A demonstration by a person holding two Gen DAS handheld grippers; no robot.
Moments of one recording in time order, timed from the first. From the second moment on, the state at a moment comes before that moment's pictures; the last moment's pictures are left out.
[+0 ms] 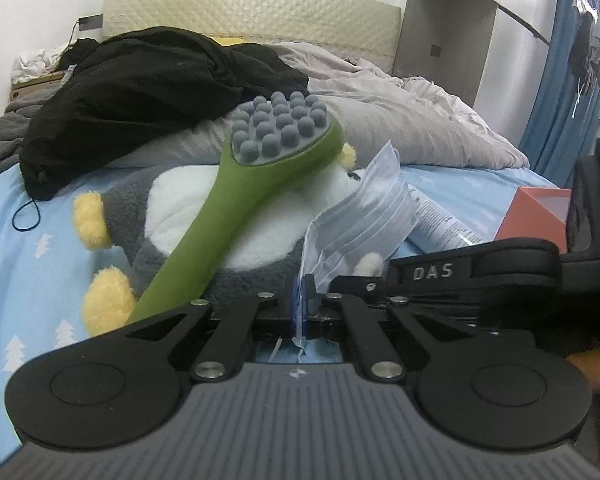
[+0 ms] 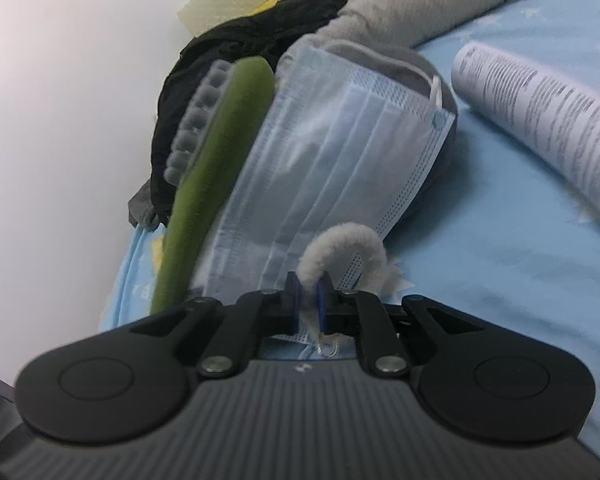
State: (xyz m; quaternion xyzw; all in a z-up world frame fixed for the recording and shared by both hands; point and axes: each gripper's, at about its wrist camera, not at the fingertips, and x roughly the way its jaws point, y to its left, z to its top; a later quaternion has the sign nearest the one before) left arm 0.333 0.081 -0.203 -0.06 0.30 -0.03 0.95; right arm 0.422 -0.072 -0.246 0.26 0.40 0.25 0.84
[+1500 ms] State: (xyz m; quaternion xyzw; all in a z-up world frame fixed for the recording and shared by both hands) left arm 0.347 0.038 -0.194 0.05 0.31 -0.03 0.95; right arm 0.331 -0.158 -0.232 0.18 0.41 0.18 0.88
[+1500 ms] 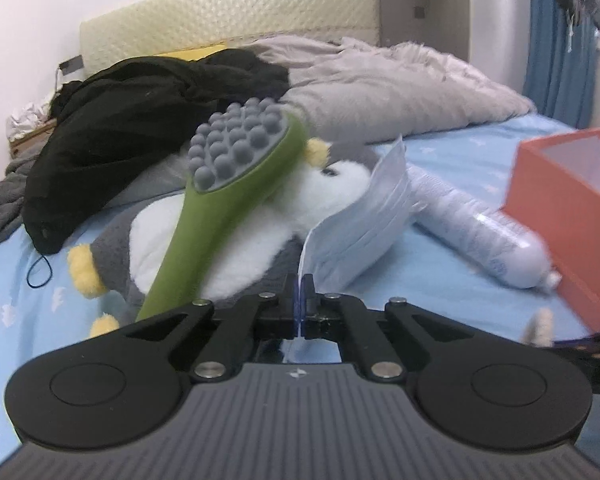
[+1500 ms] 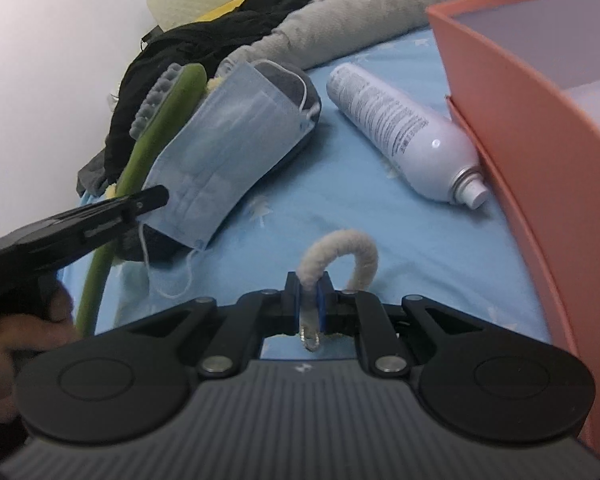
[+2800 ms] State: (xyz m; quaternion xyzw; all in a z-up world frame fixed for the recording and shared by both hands) left arm 0.129 -0.038 -0.201 -0.05 0.41 -0.17 0.89; right arm 0.176 -0.189 -0.232 0.09 0.44 0.13 0.89
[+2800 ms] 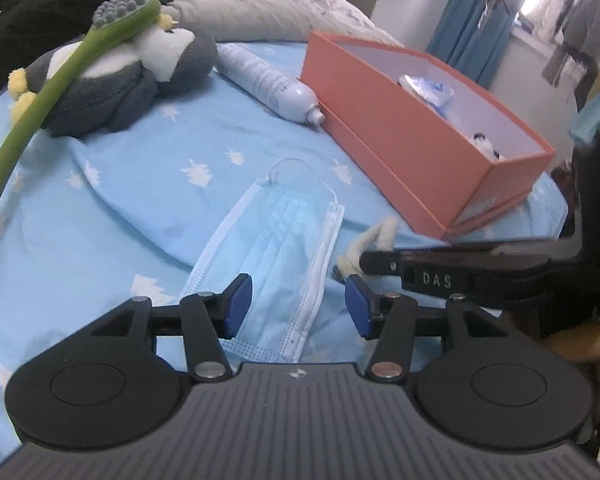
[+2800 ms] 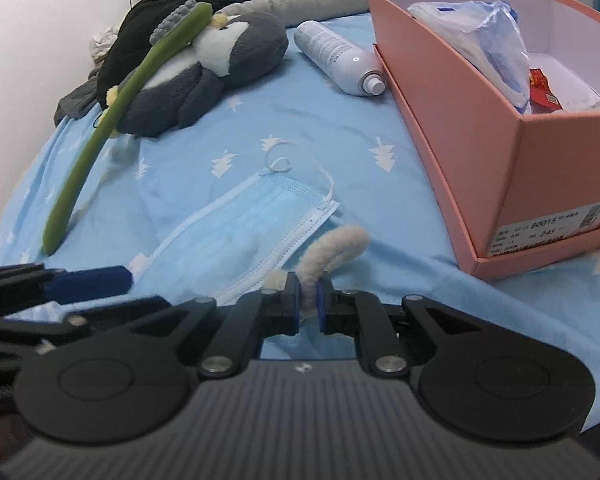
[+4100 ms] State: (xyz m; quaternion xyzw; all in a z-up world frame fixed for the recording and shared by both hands) left arm 0.147 -0.032 -0.209 -0.02 0.41 -0.12 0.90; right arm 0.169 -0.198 -0.229 0.10 0.42 0.13 0.89
